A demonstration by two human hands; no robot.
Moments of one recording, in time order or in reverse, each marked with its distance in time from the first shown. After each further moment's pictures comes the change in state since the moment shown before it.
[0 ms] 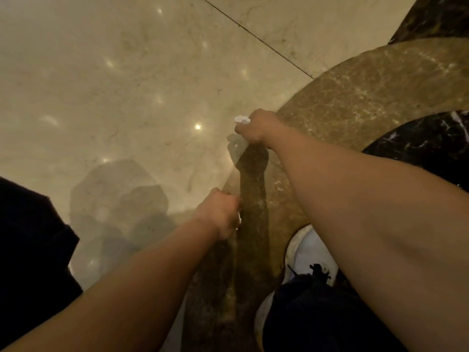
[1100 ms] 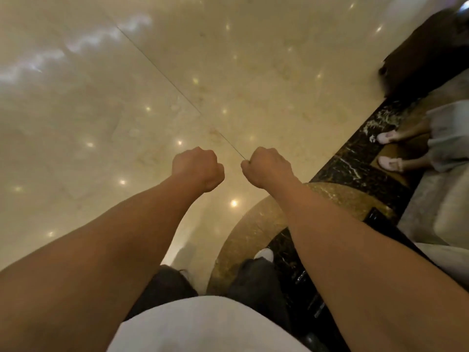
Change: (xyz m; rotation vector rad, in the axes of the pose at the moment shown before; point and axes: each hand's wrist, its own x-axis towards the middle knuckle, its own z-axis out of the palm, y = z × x) left_hand -0.507 0.149 -0.585 0.082 0.528 -0.392; right_hand -0.482 -0.370 -0.496 -0.151 0.233 -0.114
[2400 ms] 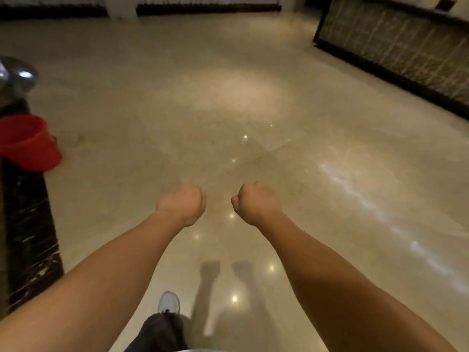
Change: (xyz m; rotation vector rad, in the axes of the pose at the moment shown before) left_hand -0.374 -0.633 -0.134 -0.220 0.434 -1.568; right_hand -0.242 -0.831 0.129 -0.487 -0.165 -1.969
